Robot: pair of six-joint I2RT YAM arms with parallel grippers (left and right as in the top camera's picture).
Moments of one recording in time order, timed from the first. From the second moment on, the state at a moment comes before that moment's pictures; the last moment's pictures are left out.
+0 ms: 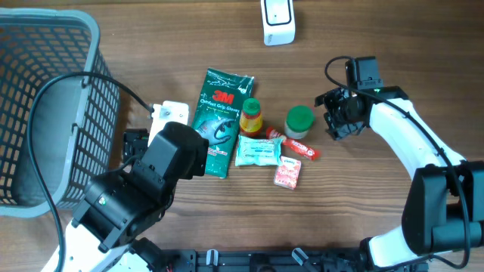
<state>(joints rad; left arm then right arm) -0.67 0.99 1.18 -1.13 -0.51 -0.34 0.11 1.70 1.08 -0.64 -0.23 1.11</state>
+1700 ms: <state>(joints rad) -0.67 0.99 1.18 -1.13 -0.51 -0.34 0.39 1.86 1.29 -0.78 0.00 0.19</state>
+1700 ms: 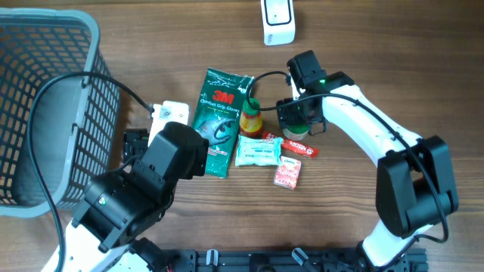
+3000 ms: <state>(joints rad) -0.67 0.99 1.18 -1.13 -0.51 -0.34 0.13 1.87 1.36 -0.97 0.00 0.97</state>
